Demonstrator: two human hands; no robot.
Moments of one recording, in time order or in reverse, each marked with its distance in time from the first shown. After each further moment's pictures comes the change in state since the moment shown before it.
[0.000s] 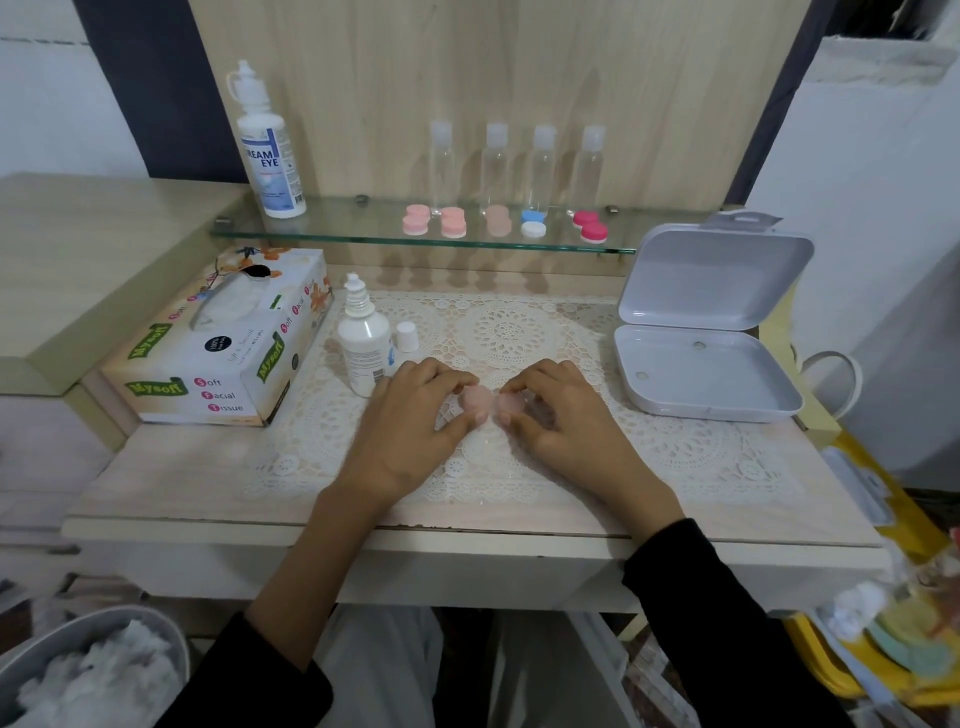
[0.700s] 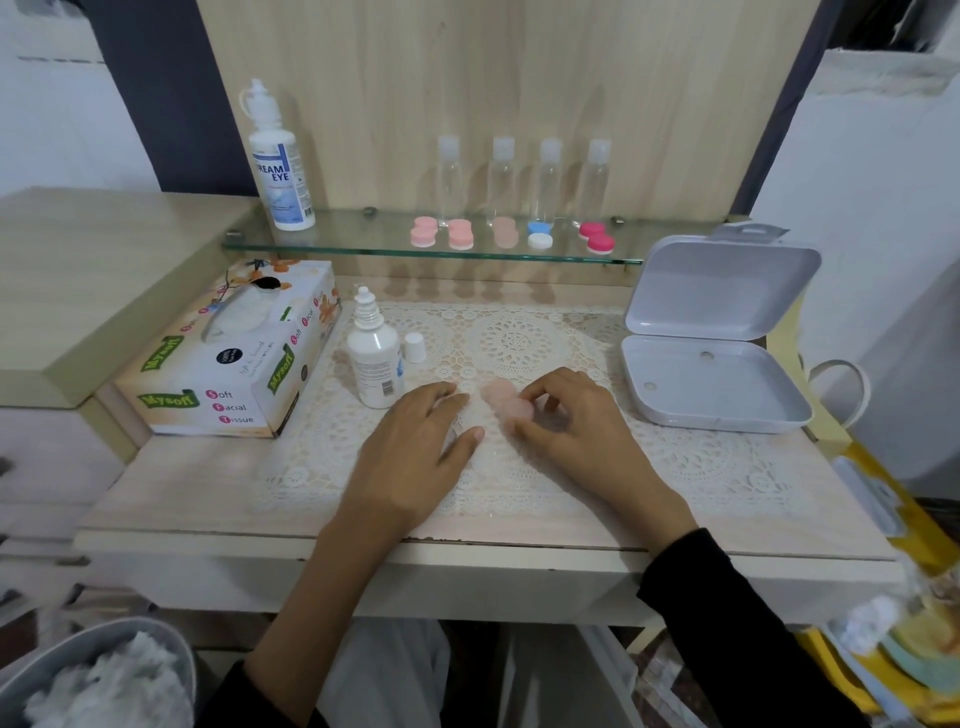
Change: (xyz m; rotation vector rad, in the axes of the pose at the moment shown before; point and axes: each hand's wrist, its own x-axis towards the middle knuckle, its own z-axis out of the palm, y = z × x) left_hand -0.019 0.004 0.000 0.057 -0.057 -0.111; right_hand -0.001 -0.006 -0.005 0.084 0.060 0.094
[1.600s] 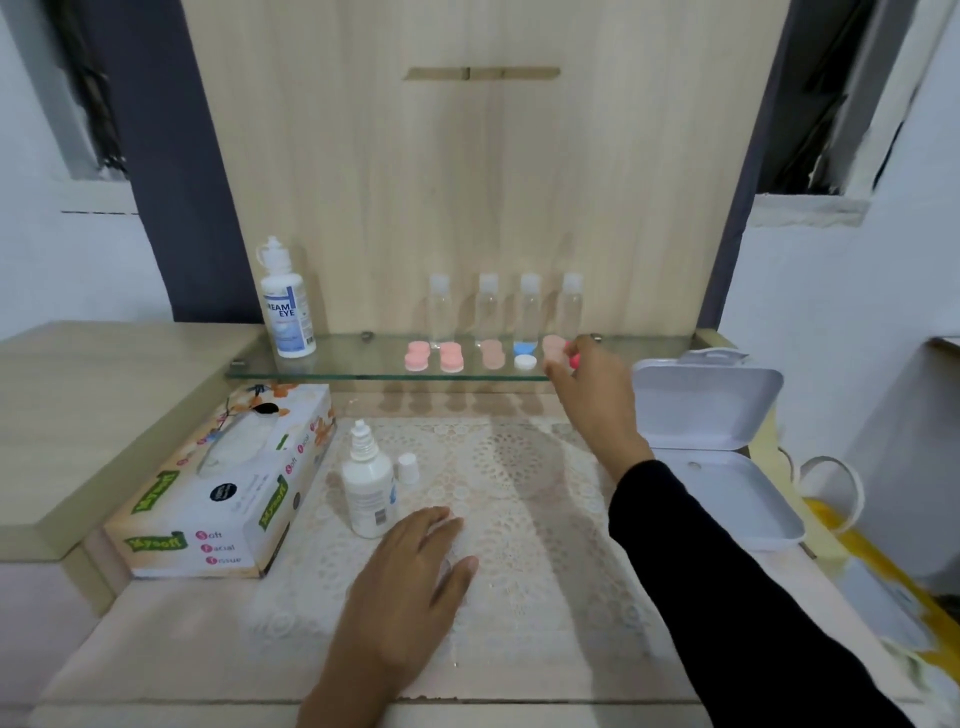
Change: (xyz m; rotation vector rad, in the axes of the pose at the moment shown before) left_hand 0.000 -0.008 0.005 -0.033 0.033 0.036; right_hand 0.134 -0.002 -0.053 -0.170 0.351 0.256
